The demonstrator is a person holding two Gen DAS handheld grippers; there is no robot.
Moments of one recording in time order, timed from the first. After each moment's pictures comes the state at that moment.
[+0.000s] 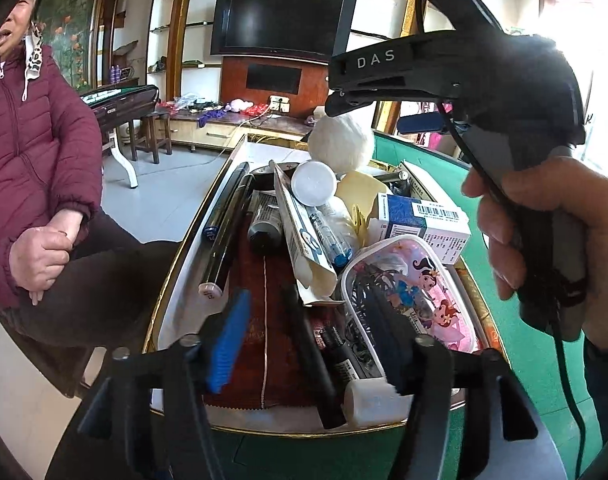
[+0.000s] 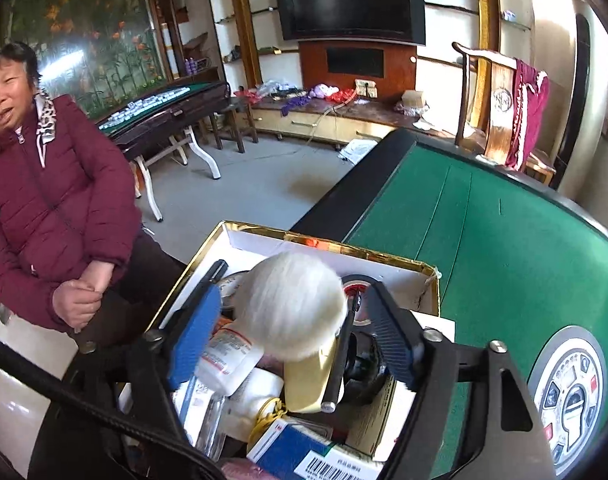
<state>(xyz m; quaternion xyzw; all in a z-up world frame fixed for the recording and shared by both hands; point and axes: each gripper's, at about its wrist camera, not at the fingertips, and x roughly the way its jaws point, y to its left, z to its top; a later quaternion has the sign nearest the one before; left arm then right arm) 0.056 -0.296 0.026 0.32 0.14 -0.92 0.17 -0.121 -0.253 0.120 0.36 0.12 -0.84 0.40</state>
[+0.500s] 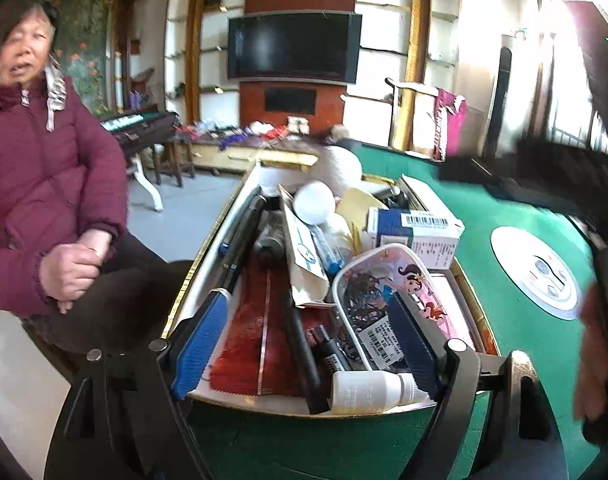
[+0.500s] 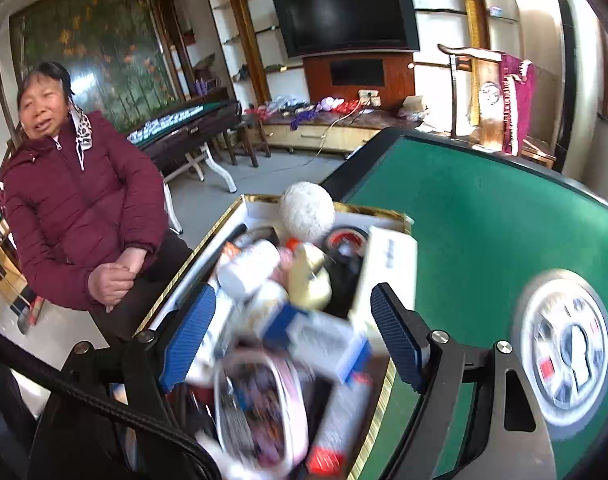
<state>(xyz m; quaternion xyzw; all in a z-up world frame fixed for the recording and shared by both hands) 0.069 -0.271 0.040 0.28 0.10 -0.93 0.23 -0.064 -0.144 0.119 0.33 0.06 -0.84 0.42</state>
